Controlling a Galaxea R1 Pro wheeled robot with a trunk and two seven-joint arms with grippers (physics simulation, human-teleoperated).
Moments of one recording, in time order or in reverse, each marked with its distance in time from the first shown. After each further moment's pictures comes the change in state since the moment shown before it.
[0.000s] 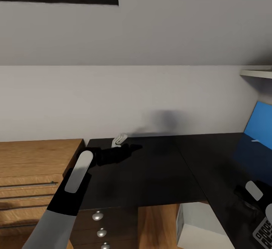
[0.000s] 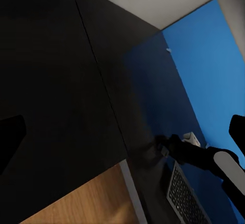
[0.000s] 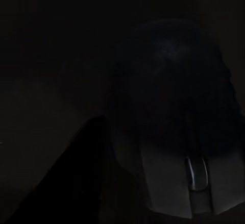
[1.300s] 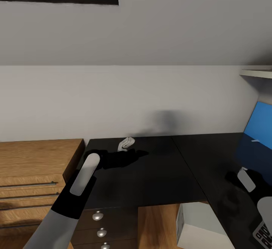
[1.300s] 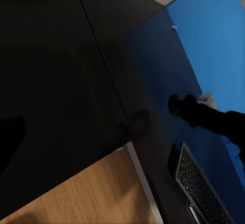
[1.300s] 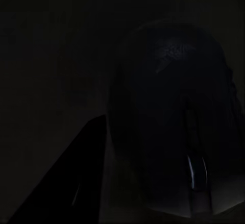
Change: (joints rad) left arm 0.000 0.007 -0.101 0.019 -0.002 -0.012 0.002; right arm 0.001 0.048 0.000 -0.180 -0.011 0.001 -0.012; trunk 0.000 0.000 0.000
